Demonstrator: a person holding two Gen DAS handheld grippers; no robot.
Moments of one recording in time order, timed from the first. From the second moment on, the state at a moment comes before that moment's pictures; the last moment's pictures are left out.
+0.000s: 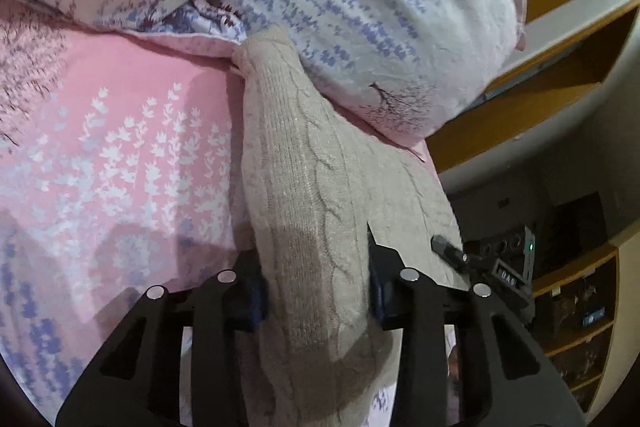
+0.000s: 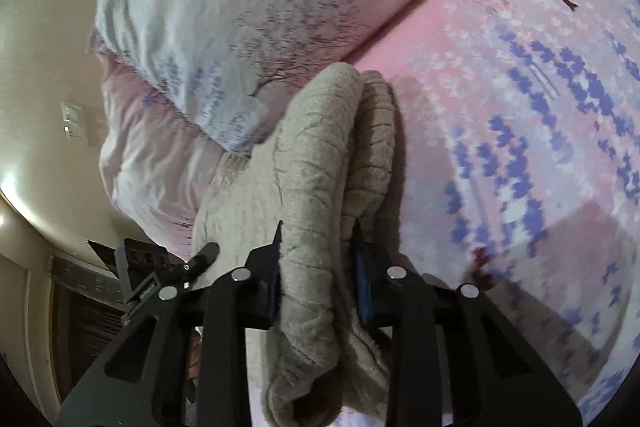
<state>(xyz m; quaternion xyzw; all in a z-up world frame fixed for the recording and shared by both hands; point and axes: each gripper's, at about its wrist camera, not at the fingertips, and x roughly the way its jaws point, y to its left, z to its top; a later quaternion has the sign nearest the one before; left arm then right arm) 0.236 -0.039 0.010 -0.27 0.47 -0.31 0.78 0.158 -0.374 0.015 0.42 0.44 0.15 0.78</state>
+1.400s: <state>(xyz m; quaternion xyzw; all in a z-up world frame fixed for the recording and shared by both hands) 0.188 0.007 0.046 -0.05 0.39 -0.21 0.89 0.195 -0.261 0.035 0.26 0.48 0.12 0.83</state>
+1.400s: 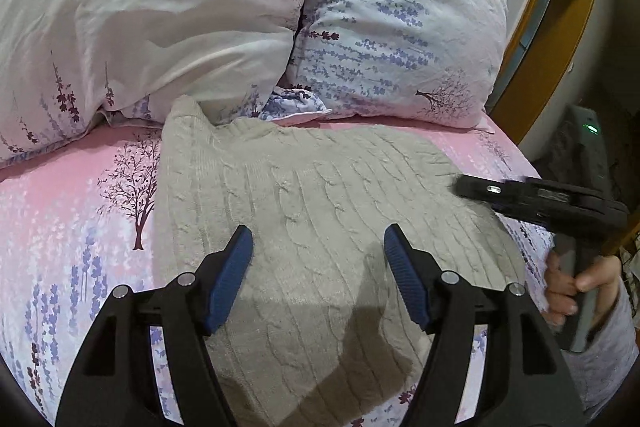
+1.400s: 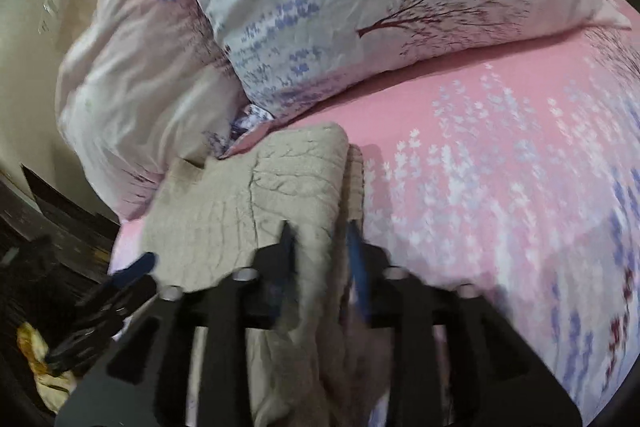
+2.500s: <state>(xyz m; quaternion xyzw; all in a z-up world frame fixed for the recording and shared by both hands) 0.073 0.067 0.036 -0.03 0.40 -0.07 0.91 0.064 -0.192 0.071 0.02 0.43 -0.01 0.90</state>
